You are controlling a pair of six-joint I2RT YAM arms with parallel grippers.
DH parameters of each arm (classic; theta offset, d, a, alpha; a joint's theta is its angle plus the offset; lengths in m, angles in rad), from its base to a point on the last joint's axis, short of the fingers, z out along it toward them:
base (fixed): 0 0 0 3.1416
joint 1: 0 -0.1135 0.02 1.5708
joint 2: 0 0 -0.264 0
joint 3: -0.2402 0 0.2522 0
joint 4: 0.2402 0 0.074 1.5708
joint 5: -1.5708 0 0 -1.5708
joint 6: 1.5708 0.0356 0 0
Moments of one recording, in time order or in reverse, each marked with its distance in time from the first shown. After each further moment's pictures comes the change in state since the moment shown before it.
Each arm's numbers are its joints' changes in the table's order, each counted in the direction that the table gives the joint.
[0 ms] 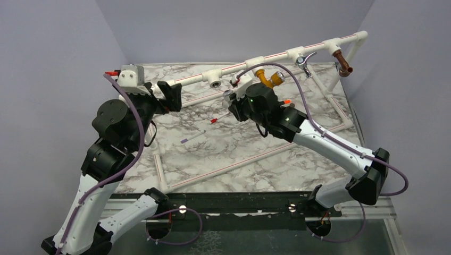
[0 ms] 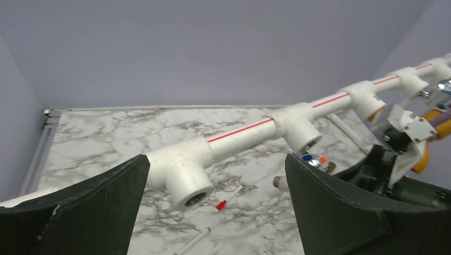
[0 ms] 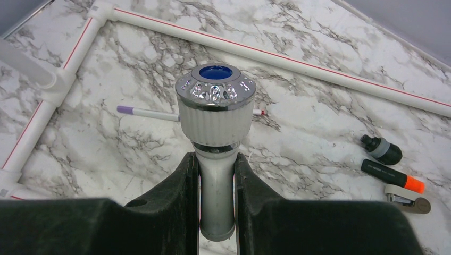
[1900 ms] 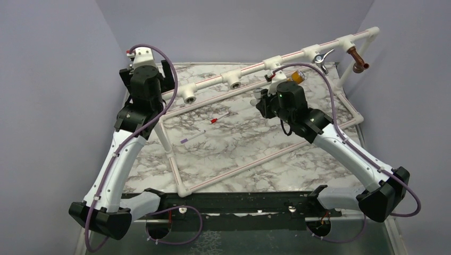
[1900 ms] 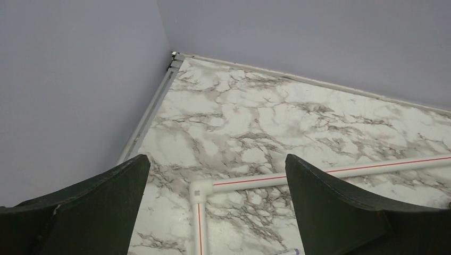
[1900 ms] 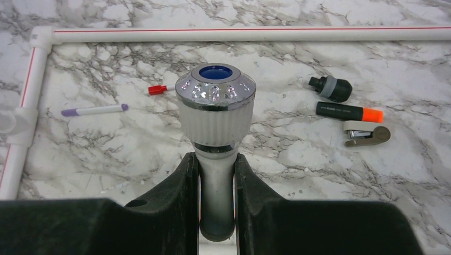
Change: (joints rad) left arm -0.257 0.332 0.019 -0.058 0.295 0.052; right arm 0.270 -0.169 0.178 0.034 0.044 0.092
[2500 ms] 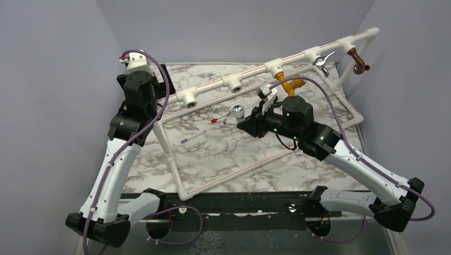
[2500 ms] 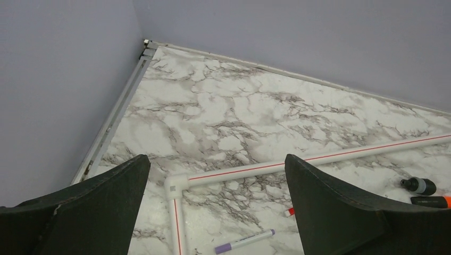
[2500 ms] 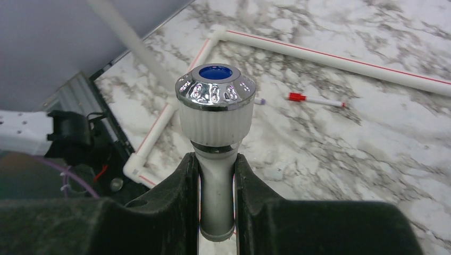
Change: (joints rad) left arm -0.009 -0.091 0.035 0.054 -0.139 -0.091; right arm -0.138 -0.154 0.054 -0.055 0.356 0.052
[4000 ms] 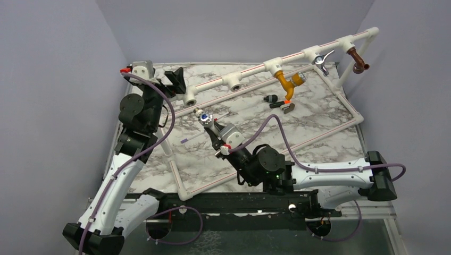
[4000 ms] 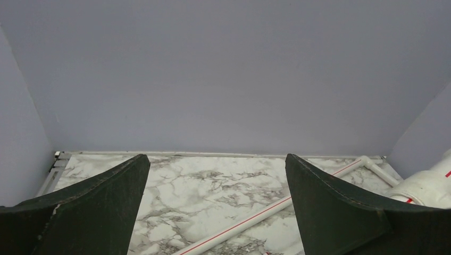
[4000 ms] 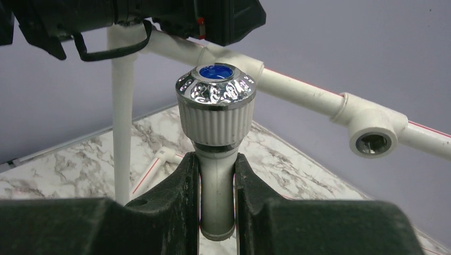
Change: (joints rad) left arm 0.048 -0.140 0.277 -0.613 -0.238 0.079; right arm -0.701 0.210 0.111 -0.935 -0.874 -0.676
